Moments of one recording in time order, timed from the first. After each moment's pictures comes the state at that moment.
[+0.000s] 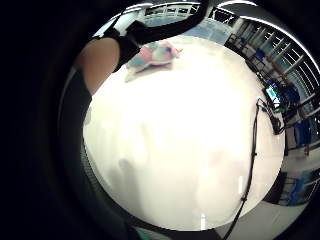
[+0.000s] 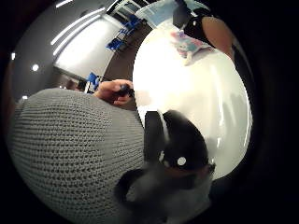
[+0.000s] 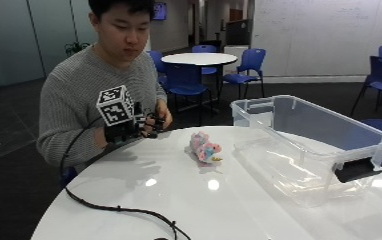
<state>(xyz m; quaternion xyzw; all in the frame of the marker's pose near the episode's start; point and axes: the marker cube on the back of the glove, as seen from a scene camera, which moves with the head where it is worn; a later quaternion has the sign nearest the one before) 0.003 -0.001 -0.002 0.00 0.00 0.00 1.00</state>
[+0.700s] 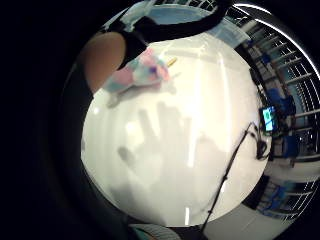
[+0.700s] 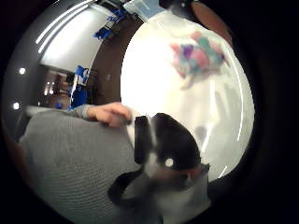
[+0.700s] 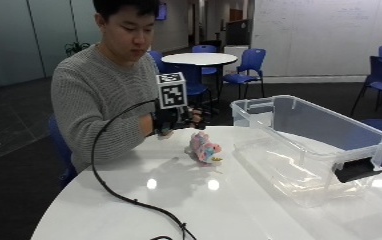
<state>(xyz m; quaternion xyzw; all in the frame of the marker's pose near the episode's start) 0.013 -0.143 -0.004 -0.09 0.06 -0.03 0.99</state>
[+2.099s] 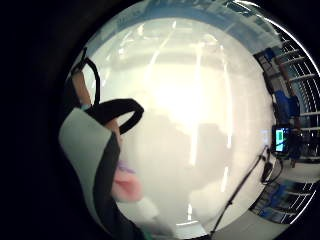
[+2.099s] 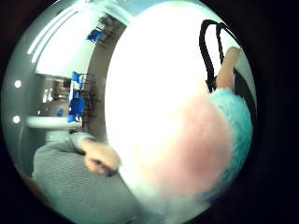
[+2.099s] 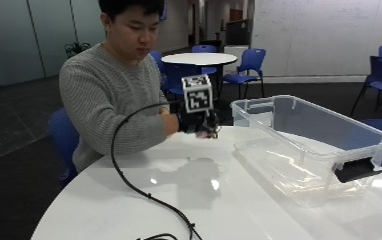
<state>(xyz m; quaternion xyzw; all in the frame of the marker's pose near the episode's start) 0.018 -0.237 0.040 -0.07 0.08 0.00 0.99</state>
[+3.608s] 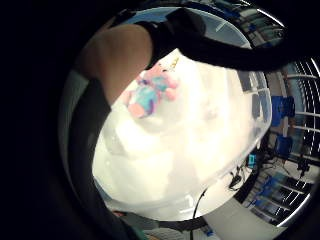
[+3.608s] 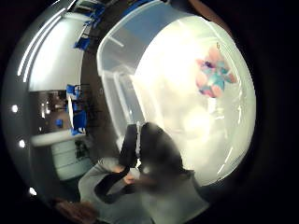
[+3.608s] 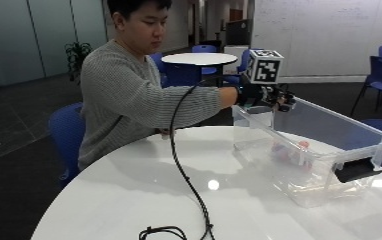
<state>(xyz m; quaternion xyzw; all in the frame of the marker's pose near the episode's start) 0.003 -0.447 0.012 -0.15 0.07 0.07 0.98</state>
